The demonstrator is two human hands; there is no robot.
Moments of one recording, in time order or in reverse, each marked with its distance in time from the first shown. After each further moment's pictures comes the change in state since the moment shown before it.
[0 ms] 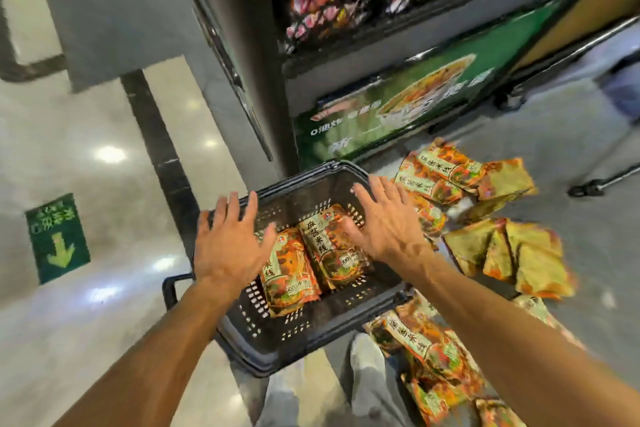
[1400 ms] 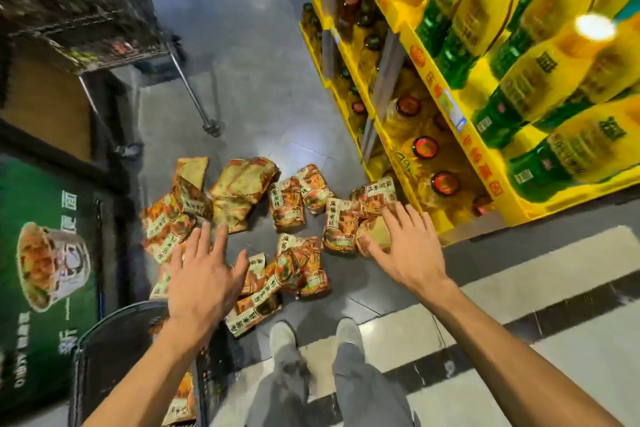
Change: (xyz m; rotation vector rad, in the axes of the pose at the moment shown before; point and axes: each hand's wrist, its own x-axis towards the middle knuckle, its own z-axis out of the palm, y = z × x) left_hand -0.403 0.376 -0.175 0.361 0.162 1.217; right_hand -0.723 0.128 -0.013 0.450 0.168 1.452
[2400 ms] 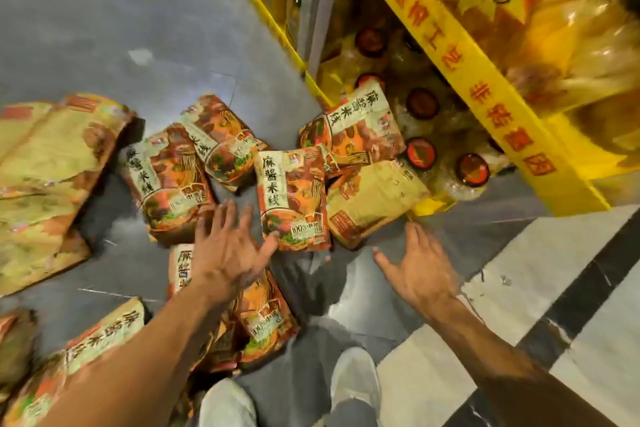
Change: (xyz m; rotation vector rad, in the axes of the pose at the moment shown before) left_hand 0.329 0.146 0.520 0.020 -0.354 0.422; right_hand 0.159 0.081 0.509 0.184 -0.249 0.622
